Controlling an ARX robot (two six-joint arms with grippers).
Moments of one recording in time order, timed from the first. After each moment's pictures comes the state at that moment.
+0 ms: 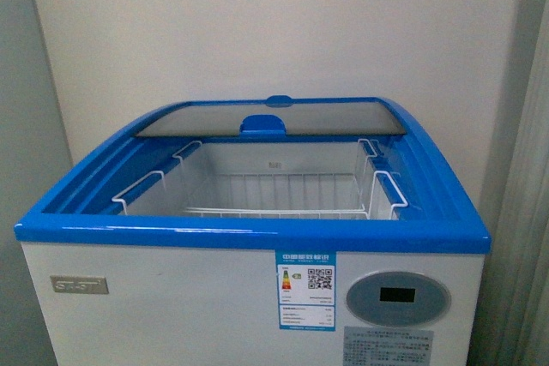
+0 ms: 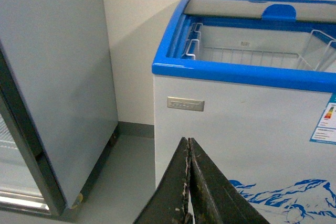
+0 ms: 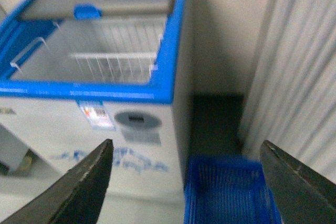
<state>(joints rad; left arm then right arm) 0.00 0.01 0.01 0.00 0.00 -0.01 -0.01 0.48 0.79 -0.50 -0.02 0.06</state>
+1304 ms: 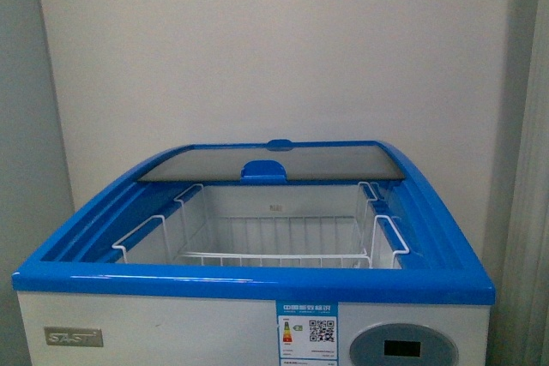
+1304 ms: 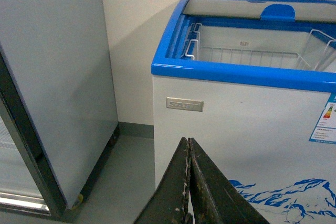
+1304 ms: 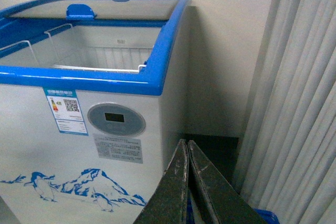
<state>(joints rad) 0.00 0.01 0.01 0.00 0.00 -0.01 0.00 0.05 0.06 -0.01 0.00 0.00</state>
